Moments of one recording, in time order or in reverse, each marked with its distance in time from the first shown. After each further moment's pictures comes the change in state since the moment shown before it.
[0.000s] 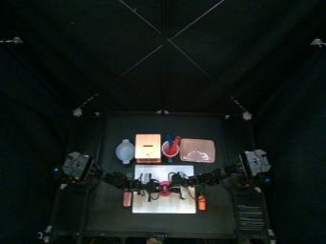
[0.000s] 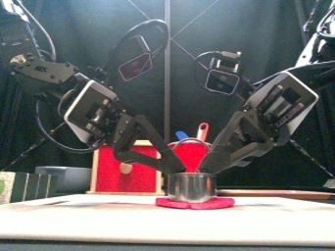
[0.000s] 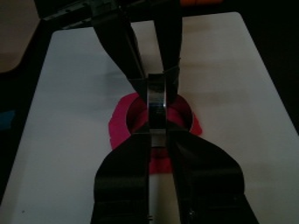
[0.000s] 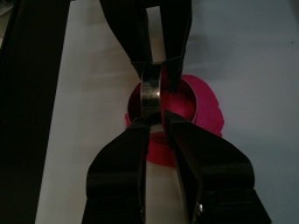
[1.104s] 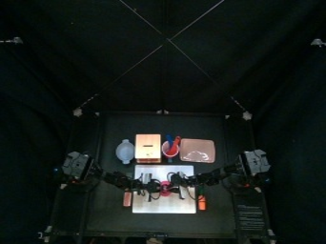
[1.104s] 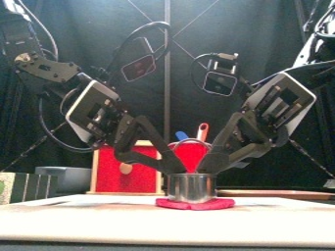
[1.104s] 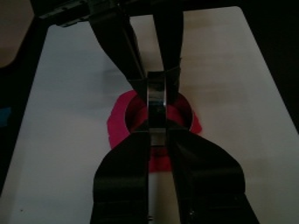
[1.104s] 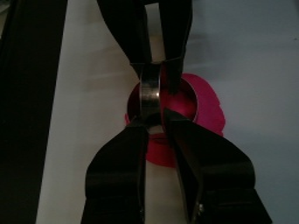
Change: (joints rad) left arm 0.006 0.002 -0.011 -0.002 0.057 0.000; right arm -0.005 0.011 -0.008 -0.002 0.040 0.000
